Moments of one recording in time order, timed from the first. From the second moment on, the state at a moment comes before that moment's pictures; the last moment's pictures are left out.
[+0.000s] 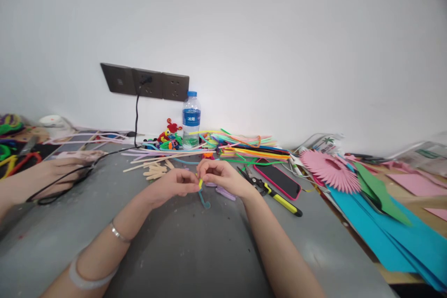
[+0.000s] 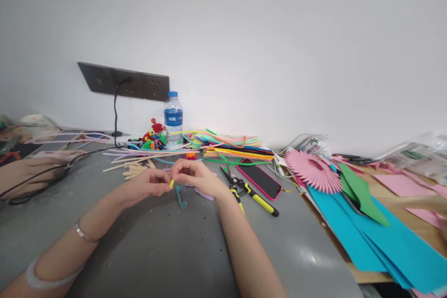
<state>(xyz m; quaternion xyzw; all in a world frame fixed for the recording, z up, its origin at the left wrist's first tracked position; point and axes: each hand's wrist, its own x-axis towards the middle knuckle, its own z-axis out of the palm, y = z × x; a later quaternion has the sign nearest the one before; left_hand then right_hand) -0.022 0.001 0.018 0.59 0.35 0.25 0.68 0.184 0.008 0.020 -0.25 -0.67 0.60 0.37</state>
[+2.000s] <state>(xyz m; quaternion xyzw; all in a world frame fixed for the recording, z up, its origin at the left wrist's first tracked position) -0.022 0.004 0.009 0.58 0.35 0.30 0.67 0.179 0.009 0.017 -0.29 -0.73 0.42 0.45</state>
